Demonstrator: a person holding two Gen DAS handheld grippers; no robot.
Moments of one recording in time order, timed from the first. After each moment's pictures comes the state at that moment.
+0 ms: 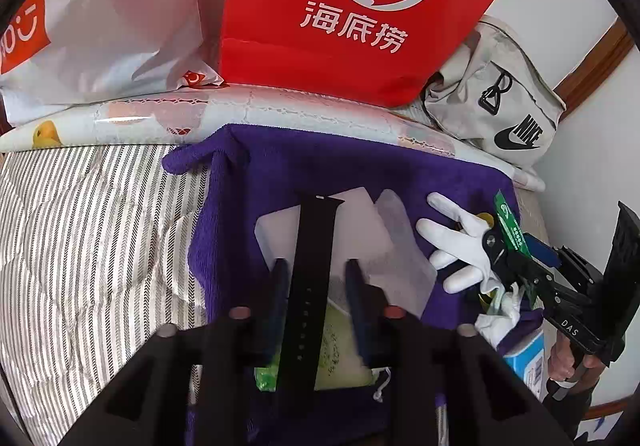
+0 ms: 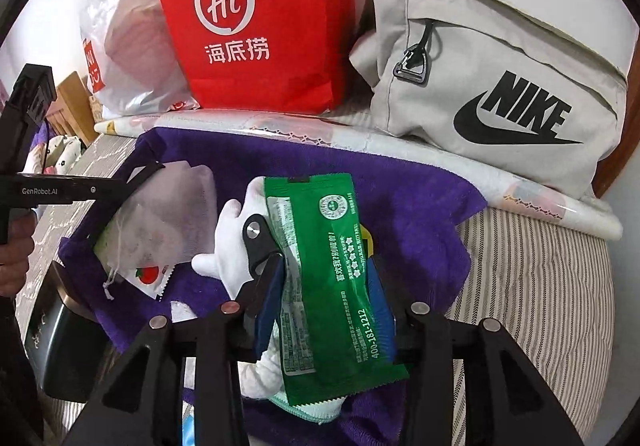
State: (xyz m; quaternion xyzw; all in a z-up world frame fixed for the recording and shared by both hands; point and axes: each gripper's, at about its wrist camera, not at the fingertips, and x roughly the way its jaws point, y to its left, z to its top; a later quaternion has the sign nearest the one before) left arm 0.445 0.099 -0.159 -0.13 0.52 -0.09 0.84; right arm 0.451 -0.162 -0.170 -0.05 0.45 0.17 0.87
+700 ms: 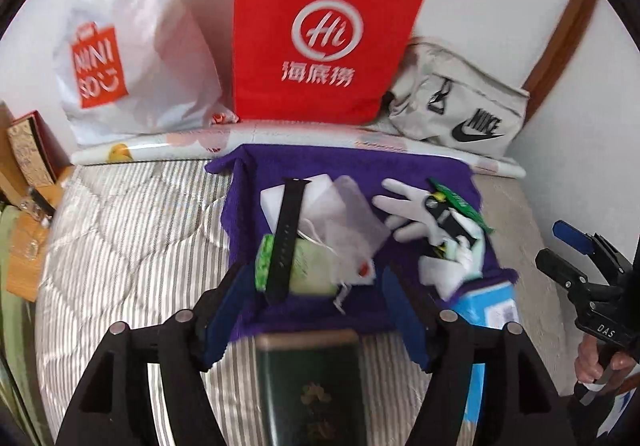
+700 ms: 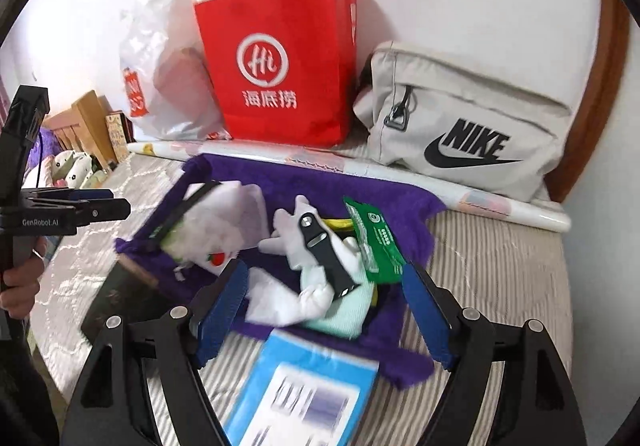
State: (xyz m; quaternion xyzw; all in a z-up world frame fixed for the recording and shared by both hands) left arm 0.338 0.076 -0.075 -0.07 0.47 -0.06 0.88; right arm 0.354 -0.168 -0.086 -0.04 0.40 0.16 0.90
